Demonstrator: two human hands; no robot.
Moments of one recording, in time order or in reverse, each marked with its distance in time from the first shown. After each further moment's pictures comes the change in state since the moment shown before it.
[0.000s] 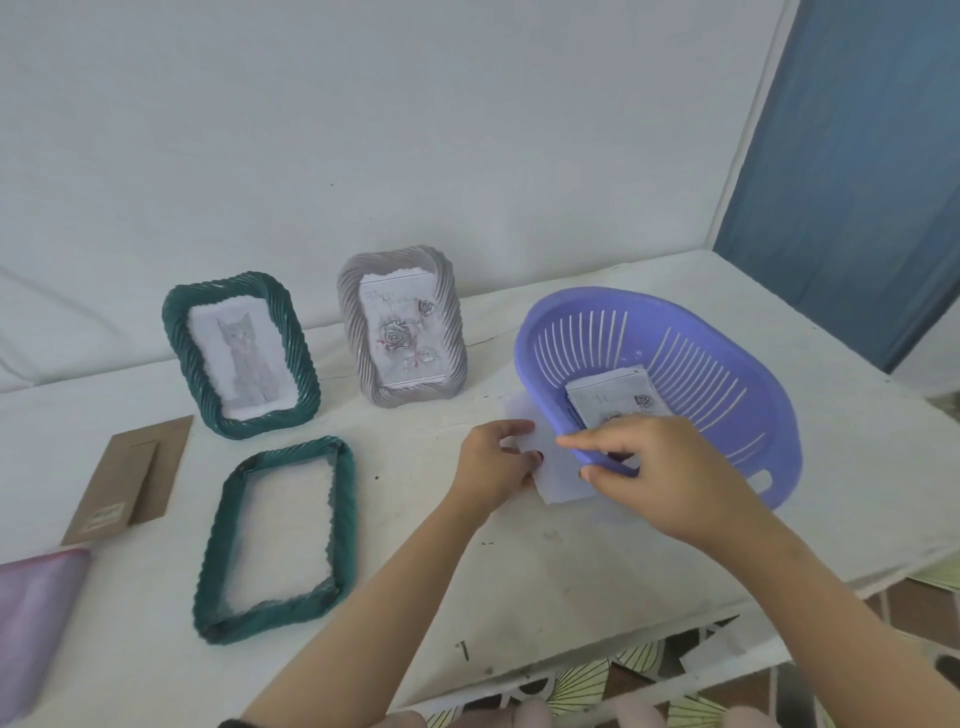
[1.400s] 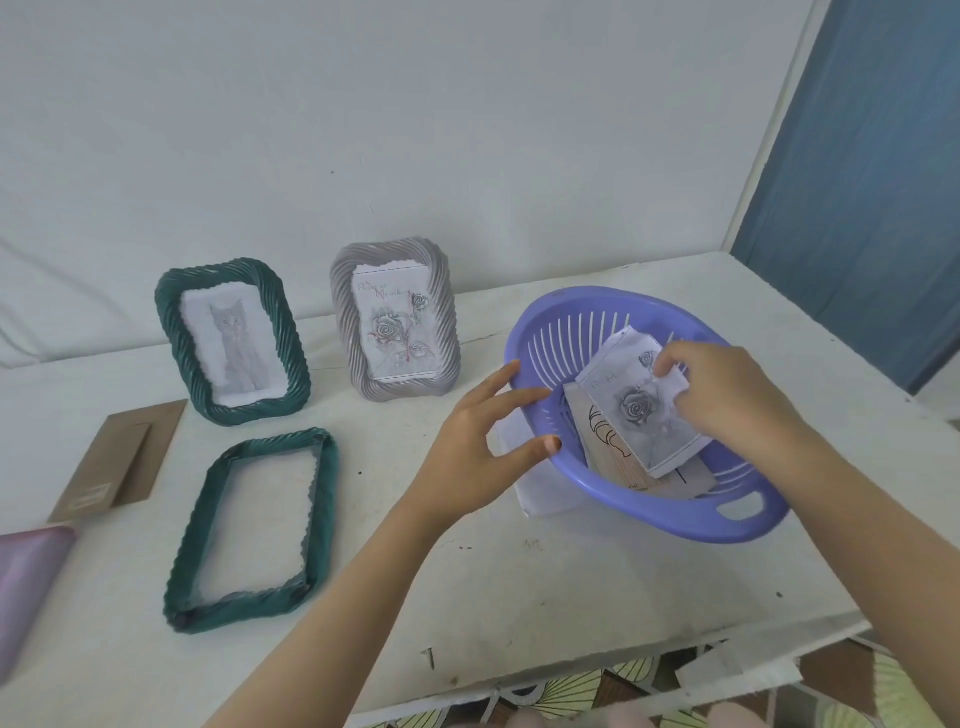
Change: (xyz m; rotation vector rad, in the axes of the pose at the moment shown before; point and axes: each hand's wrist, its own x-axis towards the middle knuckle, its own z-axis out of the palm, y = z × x) left_hand -0.029 0.027 -0.012 0.340 0.023 0.567; right_hand 0.066 0.067 -0.051 -0.309 0.122 0.284
